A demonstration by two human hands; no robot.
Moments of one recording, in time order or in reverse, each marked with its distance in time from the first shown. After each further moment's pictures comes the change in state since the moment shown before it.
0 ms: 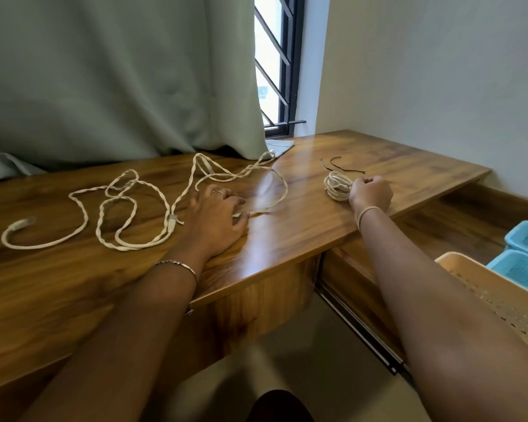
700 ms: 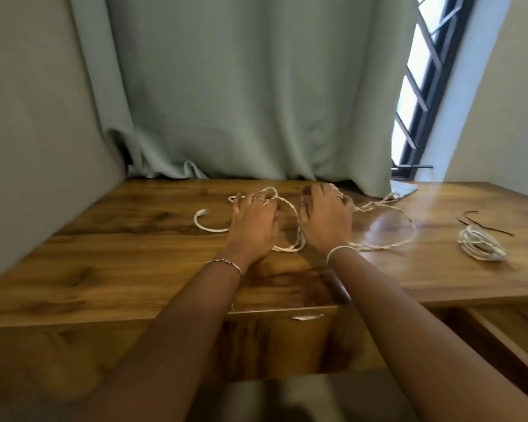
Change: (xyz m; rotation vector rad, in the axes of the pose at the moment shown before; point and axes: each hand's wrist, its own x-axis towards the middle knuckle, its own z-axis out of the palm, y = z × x) left_hand -0.070 -0.106 -0.078 0.220 0.214 -0.275; right_hand -0.253 -0.100 0.080 -0.163 -0.269 -1.241
